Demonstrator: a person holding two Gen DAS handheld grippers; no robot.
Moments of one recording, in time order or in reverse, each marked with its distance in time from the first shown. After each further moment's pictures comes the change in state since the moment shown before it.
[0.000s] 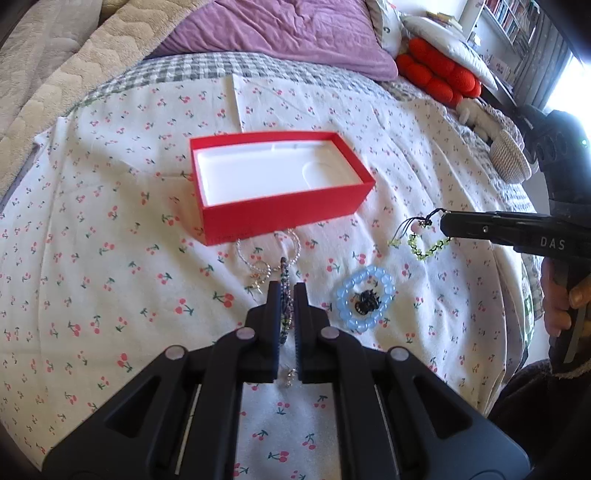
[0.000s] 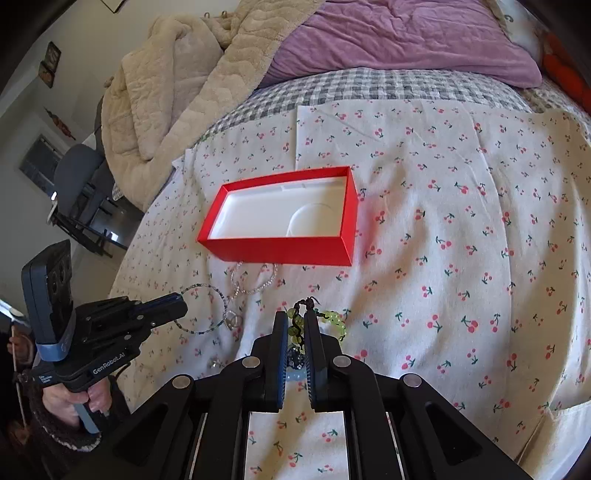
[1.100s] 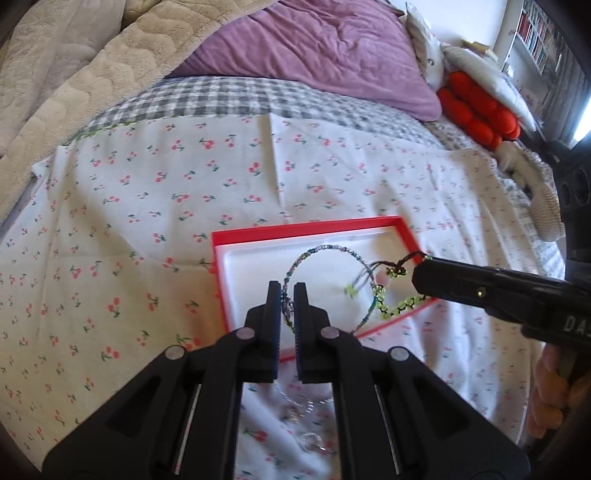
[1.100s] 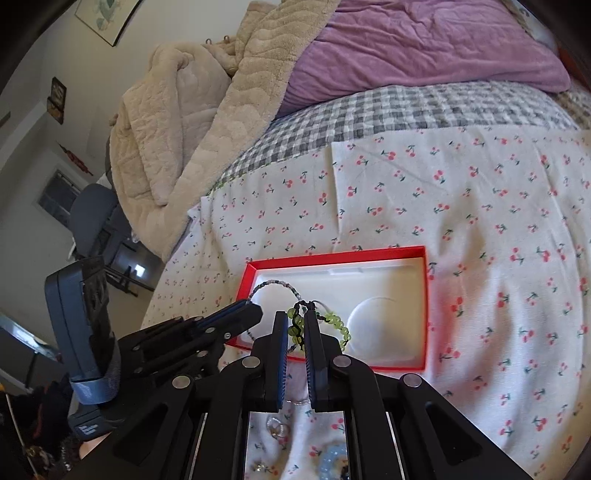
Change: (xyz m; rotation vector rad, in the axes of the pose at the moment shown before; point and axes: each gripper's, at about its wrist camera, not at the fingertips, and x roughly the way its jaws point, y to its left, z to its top) left arm 0.057 0.034 0.081 -0.072 -0.094 0.090; right arm 0.068 0.018 0.079 0.070 -0.097 0.142
